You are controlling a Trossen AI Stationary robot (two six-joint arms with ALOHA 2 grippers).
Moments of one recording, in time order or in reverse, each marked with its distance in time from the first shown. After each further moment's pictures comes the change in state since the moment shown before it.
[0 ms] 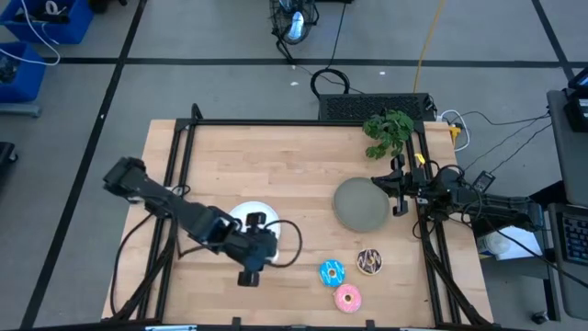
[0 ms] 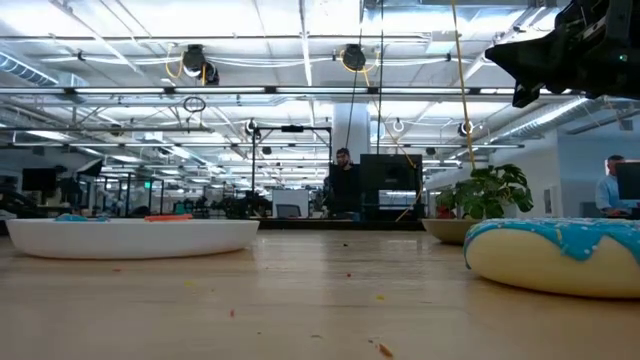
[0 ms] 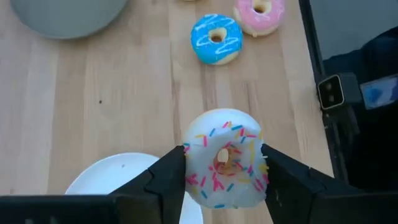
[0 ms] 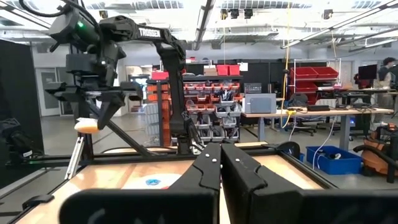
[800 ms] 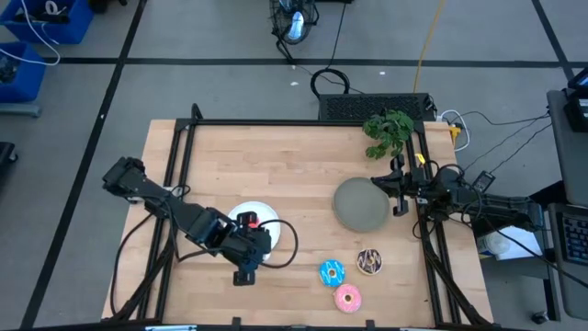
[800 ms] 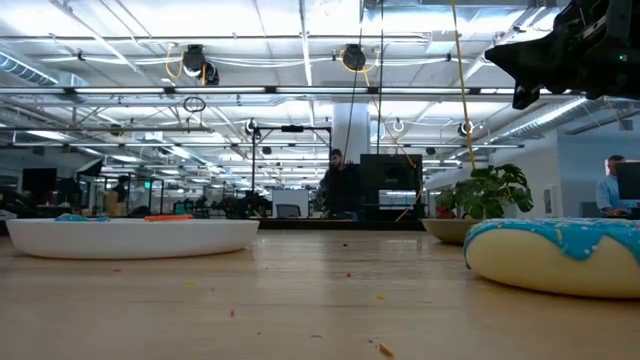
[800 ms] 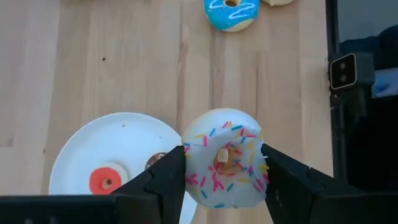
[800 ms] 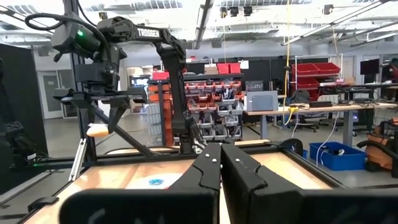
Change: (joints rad) left arm -0.014 -0.009 0.000 -0.114 0.009 -0.124; right arm 0.000 0.000 0.000 -0.005 -0.001 0.026
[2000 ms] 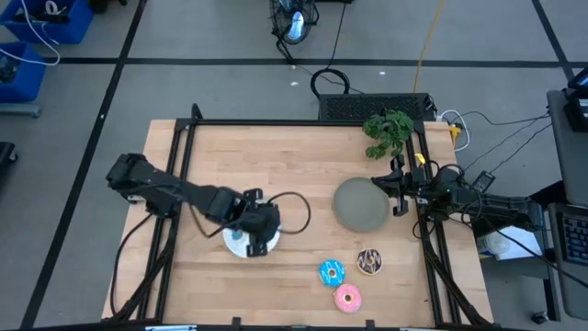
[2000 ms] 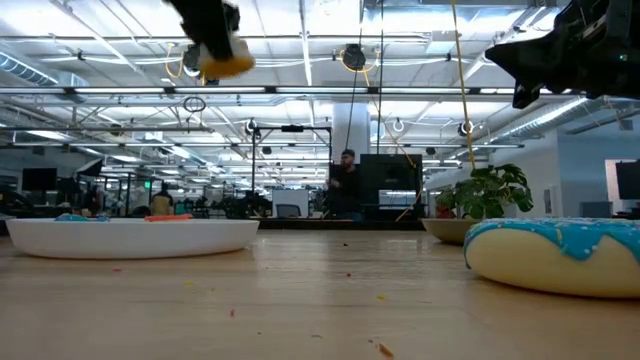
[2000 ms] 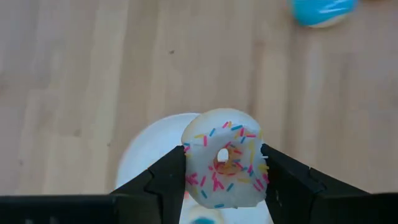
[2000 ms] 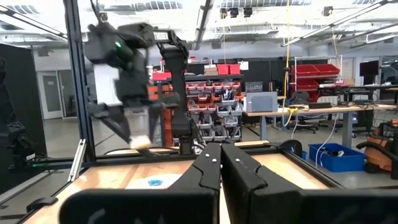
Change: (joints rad) left arm 0.187 0.000 -0.068 -0.010 -0.026 0.118; right arm 0.000 0.000 0.000 0.003 0.001 -0.002
